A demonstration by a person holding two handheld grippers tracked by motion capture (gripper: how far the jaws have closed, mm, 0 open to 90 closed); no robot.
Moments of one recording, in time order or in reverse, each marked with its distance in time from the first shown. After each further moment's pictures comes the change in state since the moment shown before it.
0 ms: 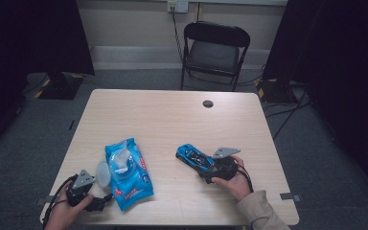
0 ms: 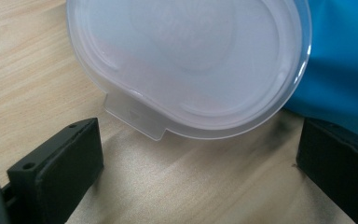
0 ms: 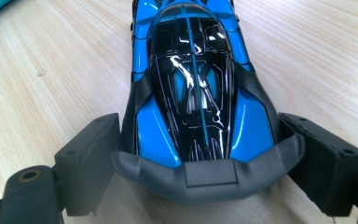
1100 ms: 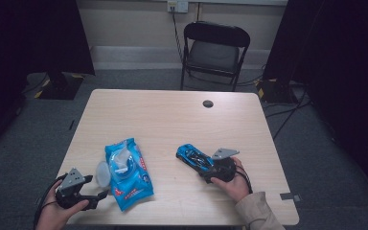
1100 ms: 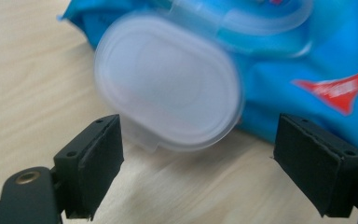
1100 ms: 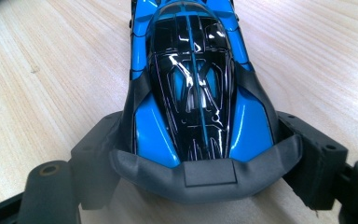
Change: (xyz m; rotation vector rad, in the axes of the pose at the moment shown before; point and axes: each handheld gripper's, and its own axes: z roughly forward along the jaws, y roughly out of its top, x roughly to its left) left arm -0.005 0.018 -0.039 -0.092 -0.039 -0.001; right arm 0.003 -0.001 0.000 0.004 -0.029 -0.015
